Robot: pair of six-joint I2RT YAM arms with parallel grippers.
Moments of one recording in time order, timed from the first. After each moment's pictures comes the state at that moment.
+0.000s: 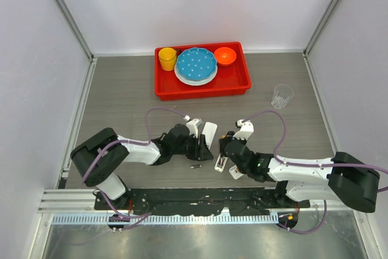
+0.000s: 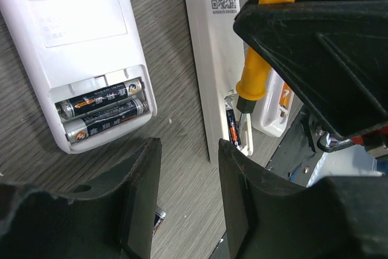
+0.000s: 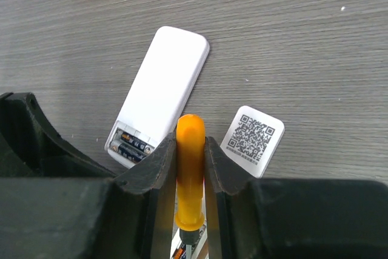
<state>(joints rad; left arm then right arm) -0.90 1.60 0.53 0.48 0.29 -0.73 1.07 1.13 0.33 0.22 0.69 0.80</state>
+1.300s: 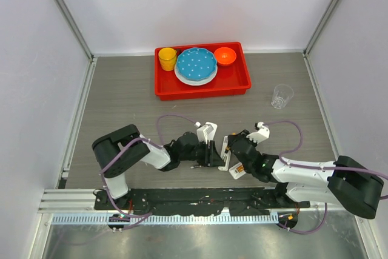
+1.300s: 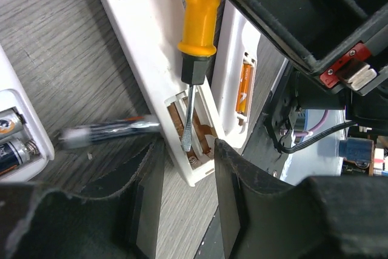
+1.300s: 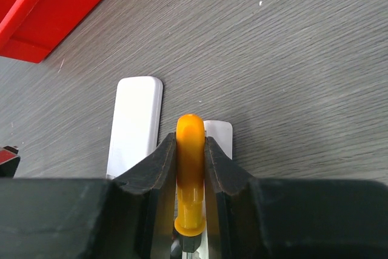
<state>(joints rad) -1.02 1.79 0.55 0.79 0.31 -0.87 0.98 1.09 0.24 0.24 0.77 1.16</state>
